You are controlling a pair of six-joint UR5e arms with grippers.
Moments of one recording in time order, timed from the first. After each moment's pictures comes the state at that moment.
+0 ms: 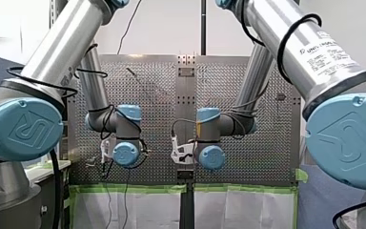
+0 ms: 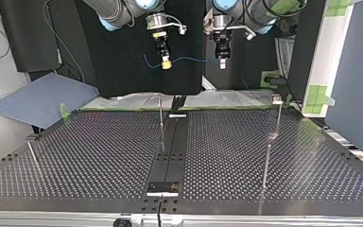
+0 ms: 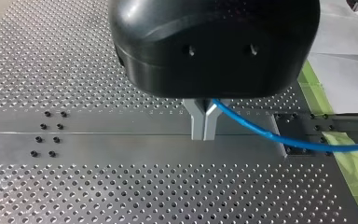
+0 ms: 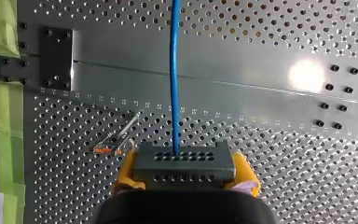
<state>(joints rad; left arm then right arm) -0.53 -2.05 -2.36 -1.92 -2.15 -1.54 2.42 -0.93 2.02 -1.03 1.84 1.47</state>
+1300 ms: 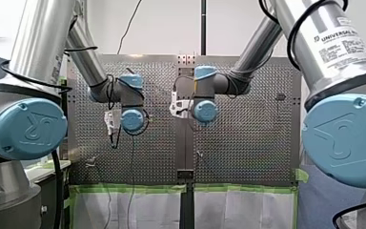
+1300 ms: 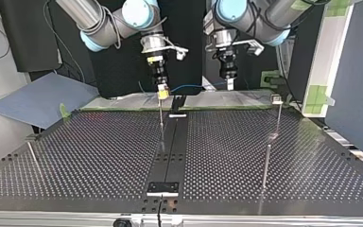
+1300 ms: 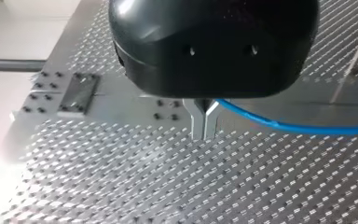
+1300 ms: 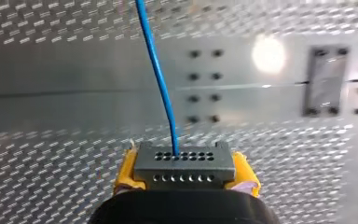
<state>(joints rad) -0.47 -1.77 -2.23 -2.16 -2.17 -1.63 2.37 -1.15 1.79 -0.74 1.80 1.58</state>
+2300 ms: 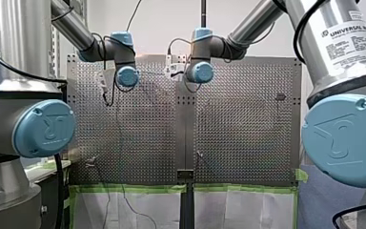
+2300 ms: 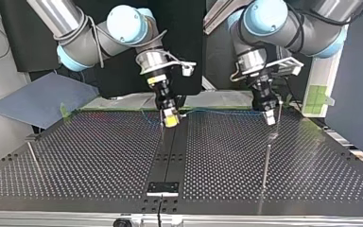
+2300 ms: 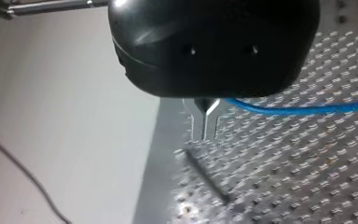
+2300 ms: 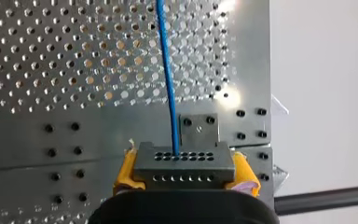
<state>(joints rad) -0.29 -1.50 -2.02 -2.43 -2.16 -1.66 2.37 -1.21 1.51 -0.45 1.65 1.59</state>
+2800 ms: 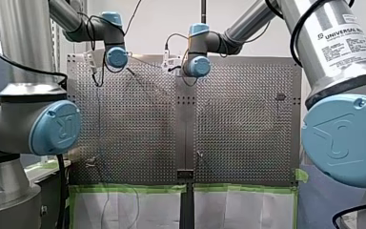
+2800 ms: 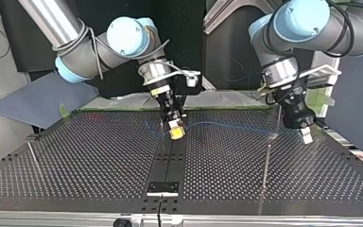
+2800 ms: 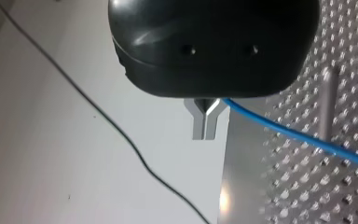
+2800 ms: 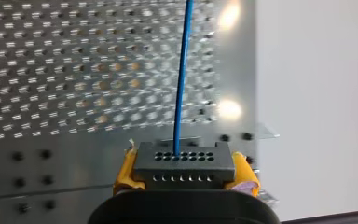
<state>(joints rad) -0.16 -1.42 -1.91 -2.57 -2.09 -1.67 2.36 -1.18 1.37 -0.38 1.61 1.59</state>
